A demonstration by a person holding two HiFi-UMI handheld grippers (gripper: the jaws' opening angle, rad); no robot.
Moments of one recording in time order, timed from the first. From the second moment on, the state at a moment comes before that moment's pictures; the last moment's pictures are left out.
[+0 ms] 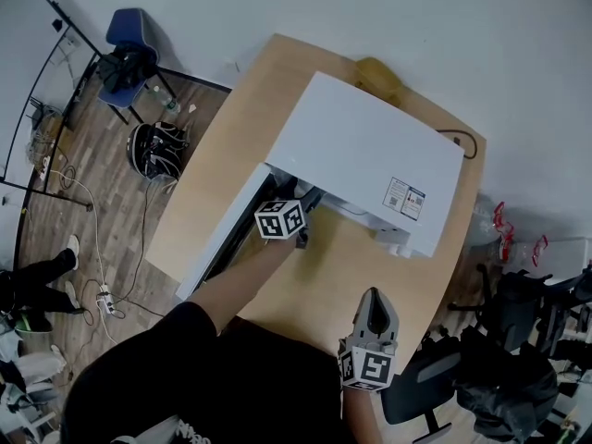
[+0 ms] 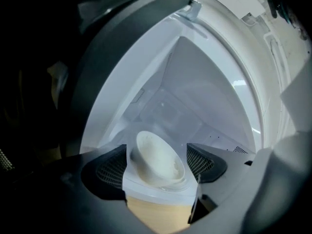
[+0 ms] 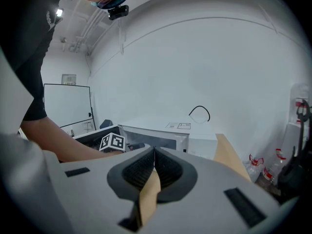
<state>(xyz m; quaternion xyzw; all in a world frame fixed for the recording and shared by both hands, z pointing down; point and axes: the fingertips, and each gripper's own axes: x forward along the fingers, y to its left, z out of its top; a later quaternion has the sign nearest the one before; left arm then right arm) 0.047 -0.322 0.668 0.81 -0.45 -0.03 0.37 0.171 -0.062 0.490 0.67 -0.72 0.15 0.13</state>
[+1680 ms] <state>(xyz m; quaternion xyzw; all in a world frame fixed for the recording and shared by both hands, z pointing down) 0.090 -0.310 0.681 0.88 -0.40 0.17 0.18 0.156 -0.029 0.496 0.70 -0.68 0.17 0.14</state>
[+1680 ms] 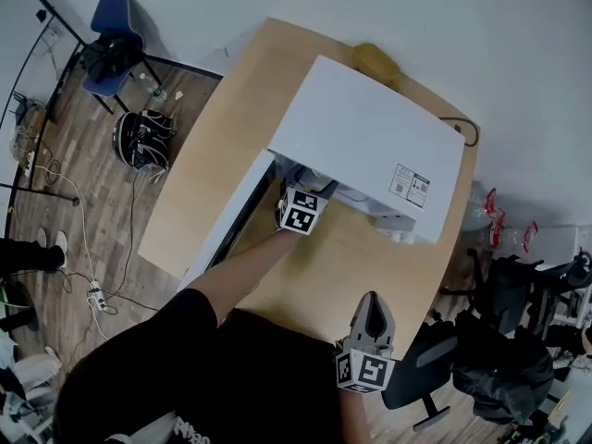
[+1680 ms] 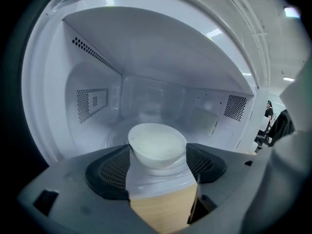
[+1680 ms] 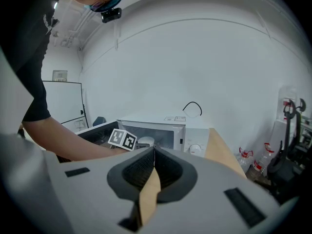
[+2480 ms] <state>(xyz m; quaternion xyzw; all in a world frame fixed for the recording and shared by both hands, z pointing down) 0.127 -0.325 0.680 0.89 -0.39 0.15 0.19 0.161 -0.035 0.499 0.69 -0.69 0.17 0.14</state>
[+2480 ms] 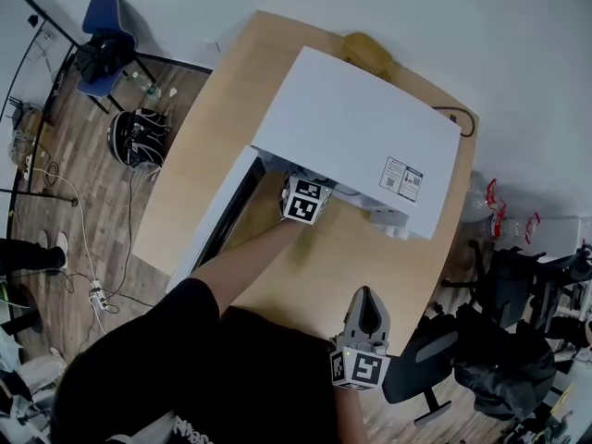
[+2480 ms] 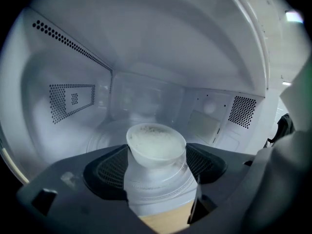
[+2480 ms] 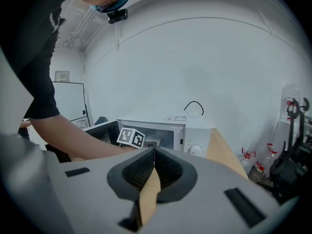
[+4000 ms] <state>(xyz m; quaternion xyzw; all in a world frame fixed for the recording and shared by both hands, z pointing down) 0.009 -0.044 0.507 0.93 -0.33 0.06 0.18 0.098 0.077 0.460 0.72 -0.68 0.12 0.09</state>
